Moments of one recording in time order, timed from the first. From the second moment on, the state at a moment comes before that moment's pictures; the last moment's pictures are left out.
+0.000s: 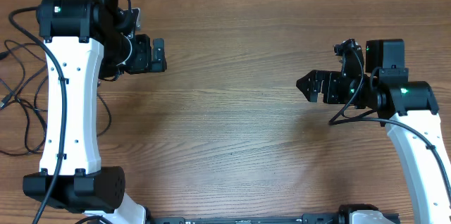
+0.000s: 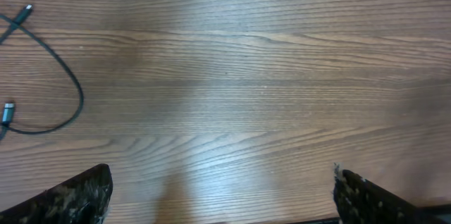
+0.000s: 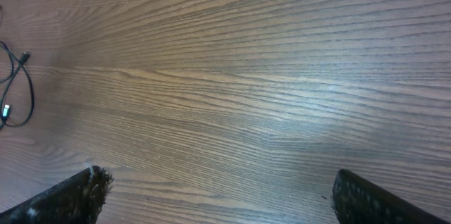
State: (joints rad) left arm -0.03 1.77 2.07 -1.67 0.17 -0.11; right arm 0.01 1.30 1.16 -0.90 -0.42 0.10
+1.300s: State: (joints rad) left arm -0.25 1.20 1.36 -0.46 0.18 -0.02; right arm 0.01 1.30 1.16 -0.90 -0.42 0.09
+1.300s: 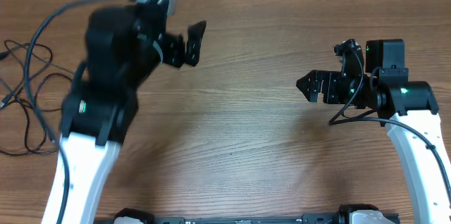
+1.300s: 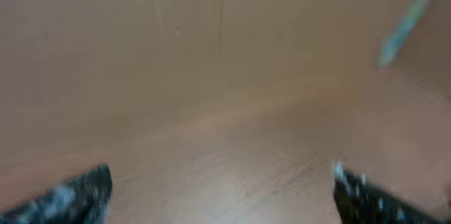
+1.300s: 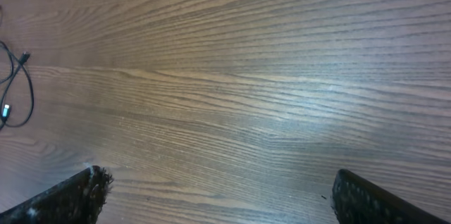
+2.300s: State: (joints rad) left arm 0.03 0.13 0.01 0.43 0.13 -0.32; right arm 0.01 1.30 1.16 -0.90 -0.42 0.10
